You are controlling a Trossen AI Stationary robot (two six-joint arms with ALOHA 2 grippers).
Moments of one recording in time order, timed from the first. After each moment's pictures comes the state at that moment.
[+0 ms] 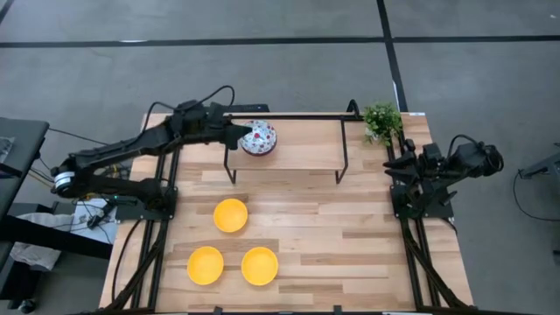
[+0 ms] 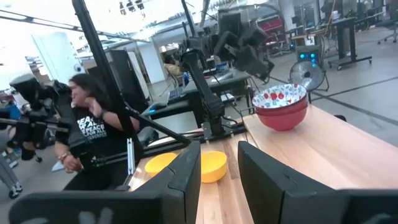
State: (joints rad) left arm 0.43 1.09 0.88 -0.08 0.14 -0.62; right arm 0.42 0.03 0.58 -0.49 0.40 0.20
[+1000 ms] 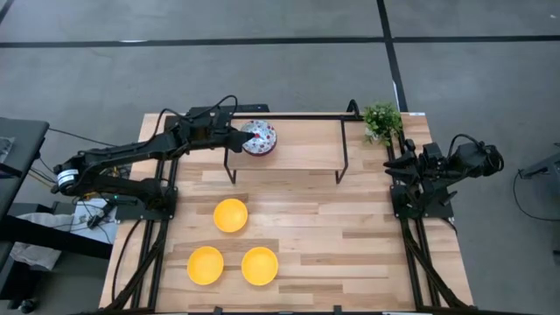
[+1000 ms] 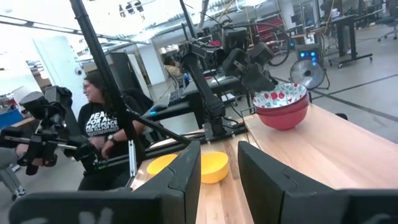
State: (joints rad) left arm 0.43 1.13 0.76 0.07 0.13 -0.71; right arm 0.42 0.03 0.58 -0.49 0.40 0.22
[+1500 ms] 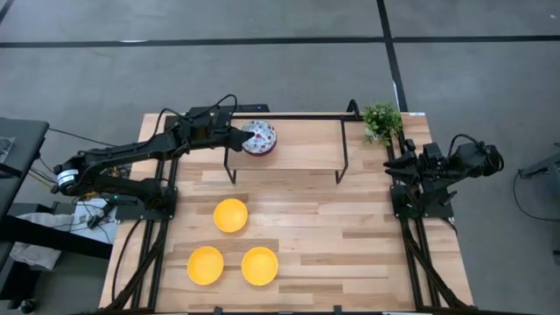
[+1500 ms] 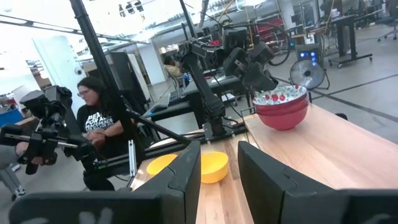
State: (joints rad) left arm 0.44 1.13 0.76 0.08 0.13 -0.72; right arm 0.42 0.03 0.58 -0.49 0.40 0.22
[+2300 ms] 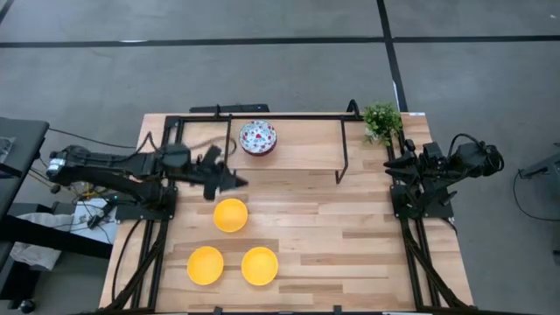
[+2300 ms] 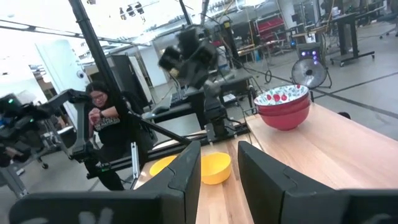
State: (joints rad) left arm -0.12 0.91 0.76 0.00 0.05 -0.86; right arm 0.42 0.03 0.58 -0.48 0.40 0.24
